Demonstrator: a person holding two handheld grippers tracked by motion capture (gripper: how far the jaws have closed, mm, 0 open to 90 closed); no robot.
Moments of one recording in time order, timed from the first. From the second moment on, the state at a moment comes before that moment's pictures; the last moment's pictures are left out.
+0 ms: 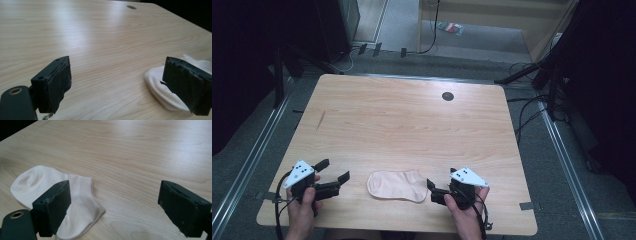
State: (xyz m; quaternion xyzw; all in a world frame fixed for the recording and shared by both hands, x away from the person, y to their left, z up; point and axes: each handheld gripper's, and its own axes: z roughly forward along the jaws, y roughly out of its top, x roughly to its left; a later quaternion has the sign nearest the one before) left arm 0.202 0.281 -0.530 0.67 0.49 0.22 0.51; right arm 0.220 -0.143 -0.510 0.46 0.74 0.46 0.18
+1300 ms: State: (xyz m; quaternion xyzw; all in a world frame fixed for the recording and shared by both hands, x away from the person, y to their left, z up) left arm 0.198 0.360 -0.546 0.64 0.56 0.30 0.43; right arm 0.222 -0.292 -0.536 0.55 0.68 0.42 0.24
